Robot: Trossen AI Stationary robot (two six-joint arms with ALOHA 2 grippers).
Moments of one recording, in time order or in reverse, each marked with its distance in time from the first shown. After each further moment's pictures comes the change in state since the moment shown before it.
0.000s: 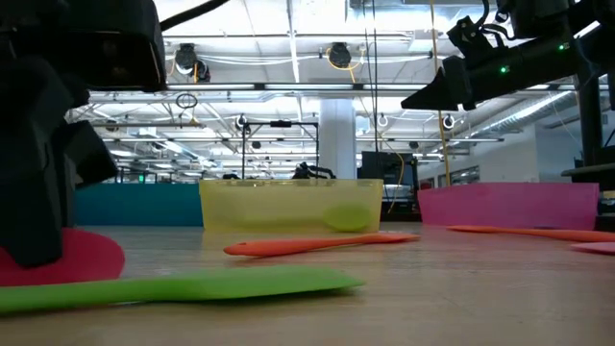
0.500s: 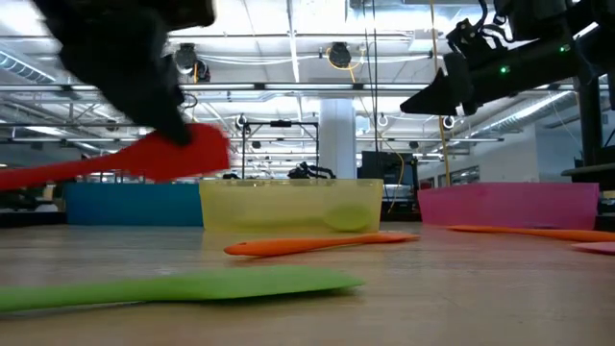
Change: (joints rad) left arm 0.154 -0.229 -0.002 -0.088 -0.163 0.331; right arm 0.001 0.006 0.000 -0.028 -0.031 0.109
